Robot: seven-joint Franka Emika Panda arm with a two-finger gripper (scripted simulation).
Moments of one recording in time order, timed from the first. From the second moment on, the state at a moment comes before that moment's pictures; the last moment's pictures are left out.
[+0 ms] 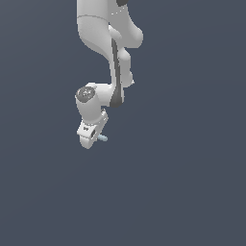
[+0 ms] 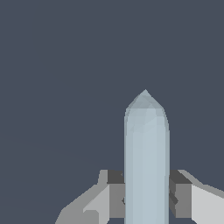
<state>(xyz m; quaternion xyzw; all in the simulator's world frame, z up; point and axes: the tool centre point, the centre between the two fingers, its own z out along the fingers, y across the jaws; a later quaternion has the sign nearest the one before) -0.057 -0.134 0.039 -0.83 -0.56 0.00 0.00</state>
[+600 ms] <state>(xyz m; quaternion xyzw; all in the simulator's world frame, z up) -0.052 -0.148 0.147 -0.83 -0.56 0.00 0.00</state>
